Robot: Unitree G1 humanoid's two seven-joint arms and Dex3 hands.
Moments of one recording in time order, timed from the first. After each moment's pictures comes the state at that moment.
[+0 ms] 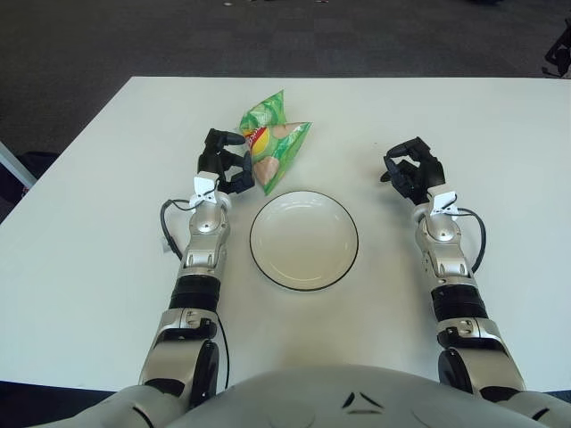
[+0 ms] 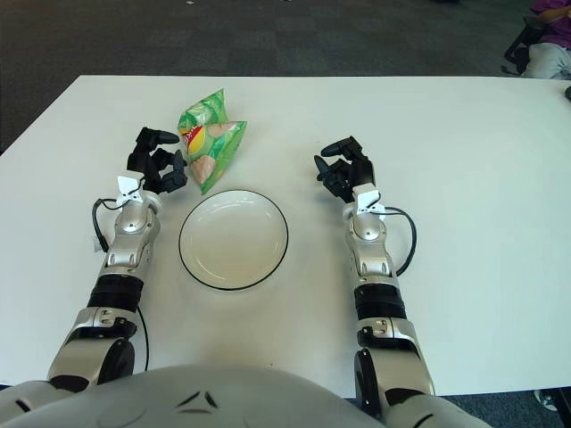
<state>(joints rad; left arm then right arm) -0.31 0.01 0.11 0.37 0.07 -0.28 0.18 -0.27 -0.11 -0.11 0.34 -0.07 -0.25 -0.10</state>
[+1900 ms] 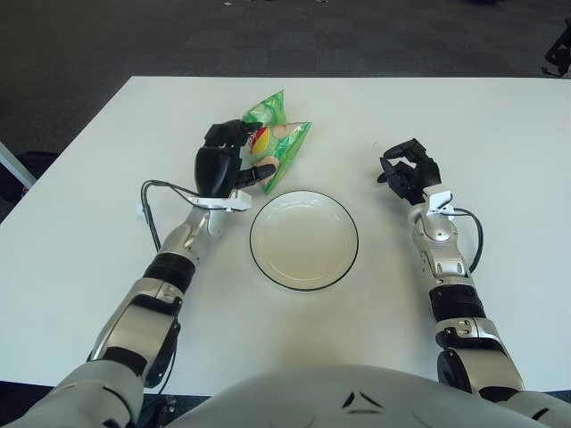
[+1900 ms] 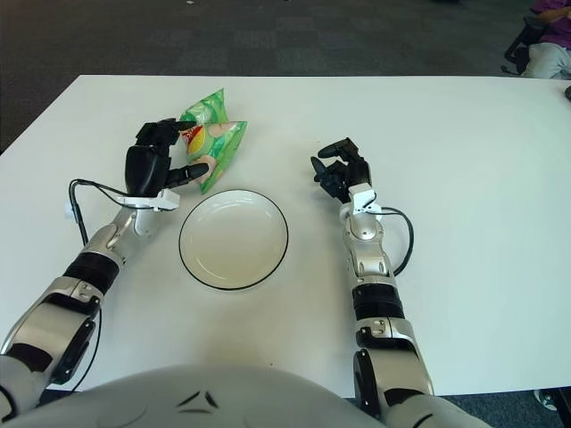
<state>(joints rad) -0.44 0.31 -0.24 0.64 0.79 -0.50 0.81 -0.27 -0.11 -0.09 0.33 -0.08 -0.22 -0.12</state>
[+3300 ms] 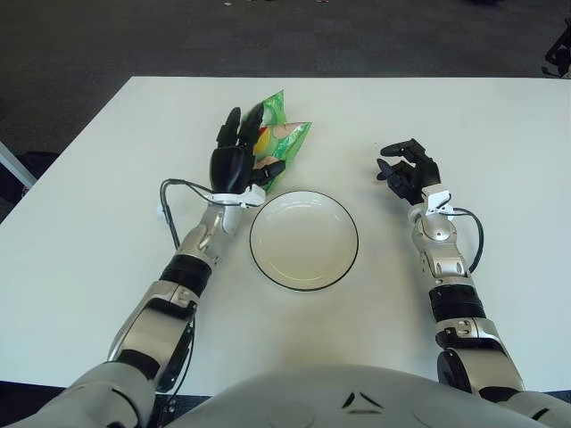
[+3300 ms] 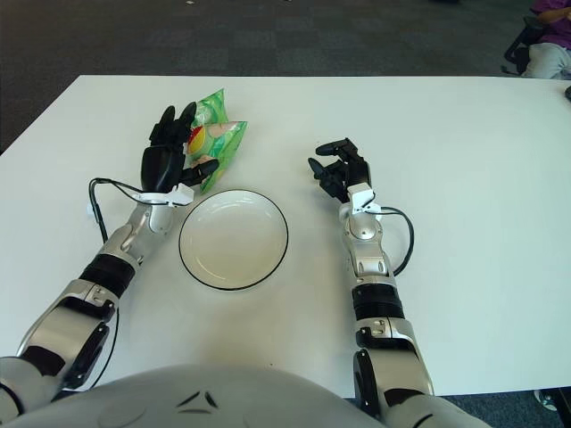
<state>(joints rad) -0.44 0.21 -0.25 0.56 0.68 -0.38 0.65 -0.27 -0.11 -0.08 0.33 -0.10 -0.21 -0.13</state>
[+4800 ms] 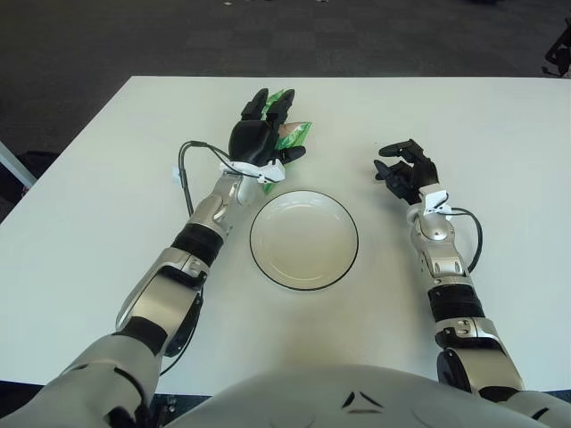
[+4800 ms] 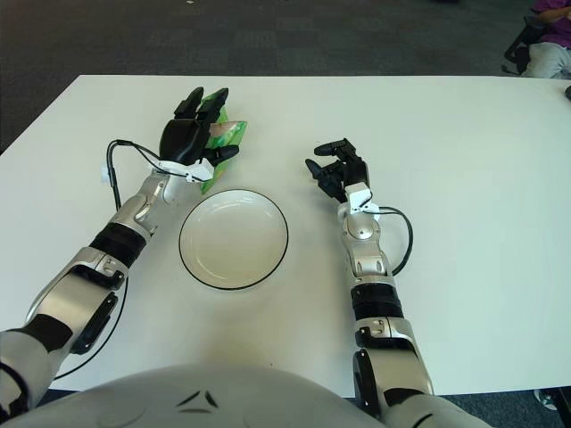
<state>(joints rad) -0.67 0.23 -0.36 0.64 0.78 -0.20 0.45 -0.27 -0.11 -0.07 0.33 -0.11 -0.21 -0.15</state>
